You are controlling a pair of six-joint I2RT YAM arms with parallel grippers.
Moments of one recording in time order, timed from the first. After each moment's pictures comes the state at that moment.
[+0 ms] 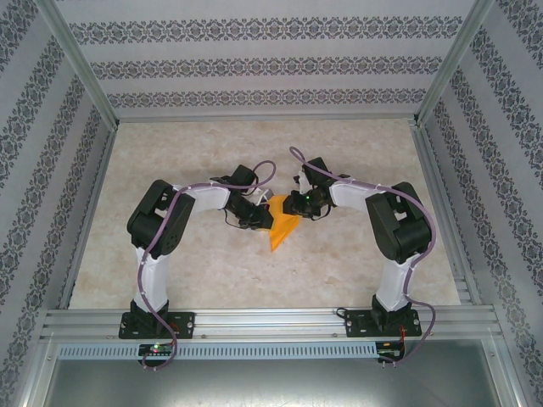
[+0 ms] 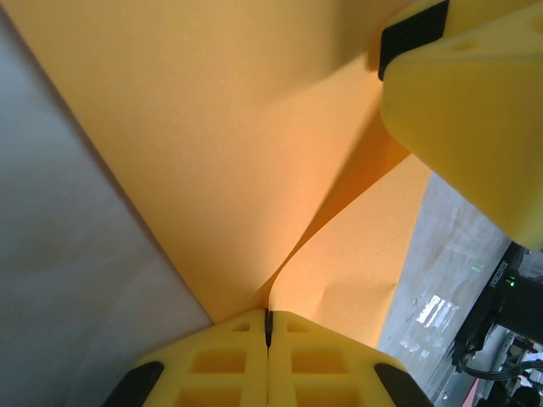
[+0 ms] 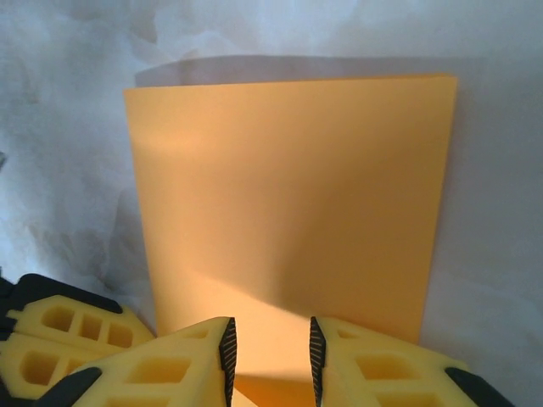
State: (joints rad) left arm -0.49 2.05 1.24 -0.45 0.72 -0.36; right arm 0.41 1.88 1.10 -0.36 -0.47 0.49
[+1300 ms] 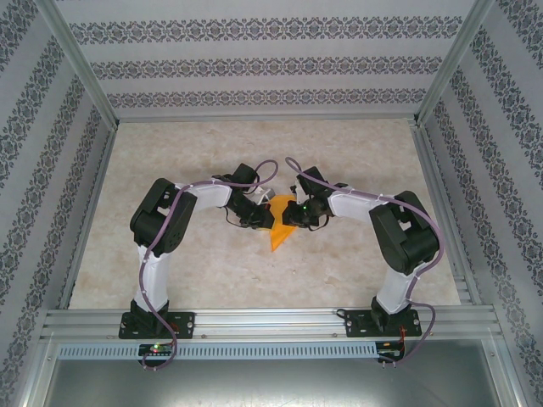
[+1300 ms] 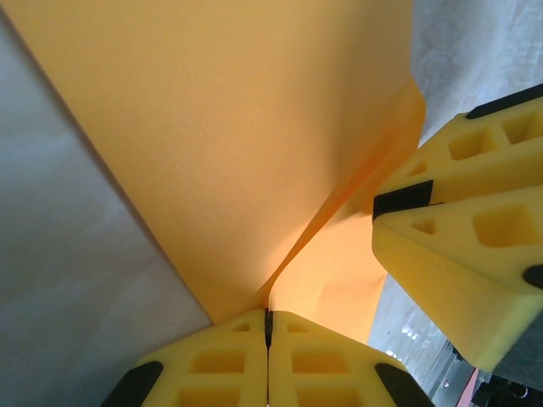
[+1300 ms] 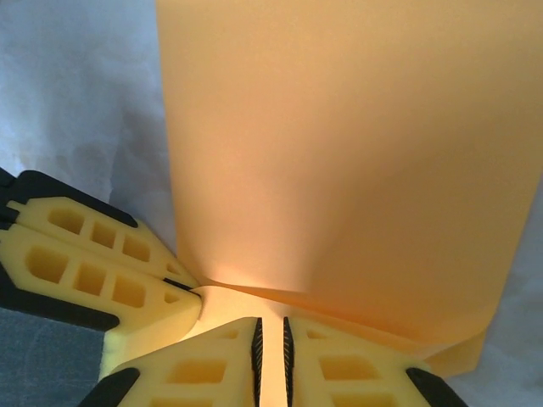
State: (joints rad) left arm -0.49 2.07 1.28 -0.50 0.74 -0.32; right arm 0.49 1.80 1.01 -0.37 -0.43 0.55
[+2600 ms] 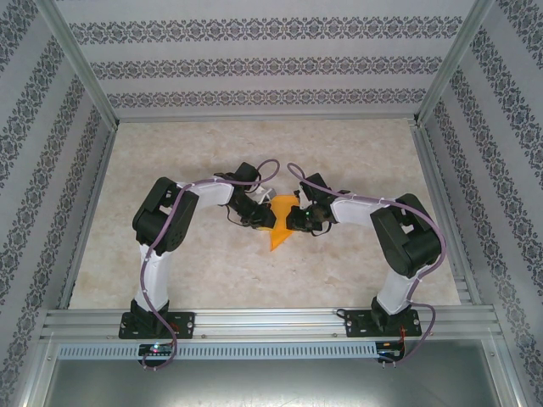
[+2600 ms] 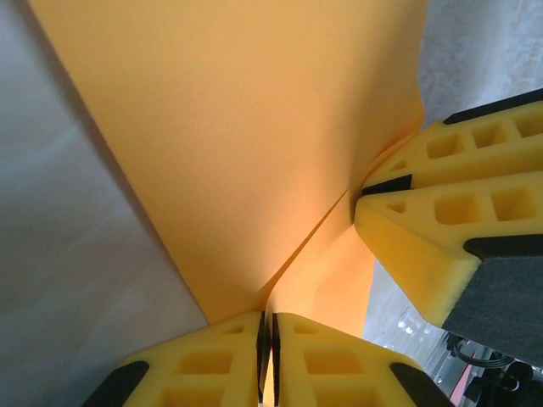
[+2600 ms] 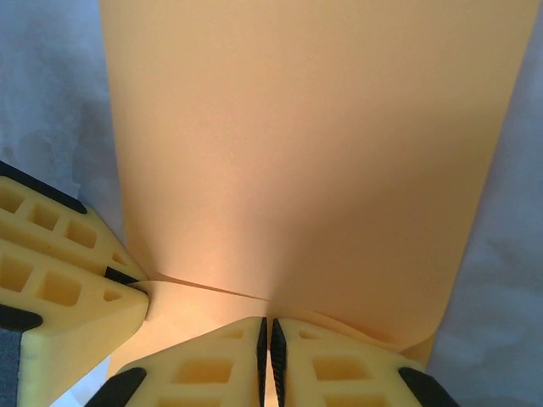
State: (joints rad) left arm -0.49 2.09 1.32 -0.55 0.75 -0.31; right arm 0.50 1.77 0.91 -0.29 -0.38 0.55
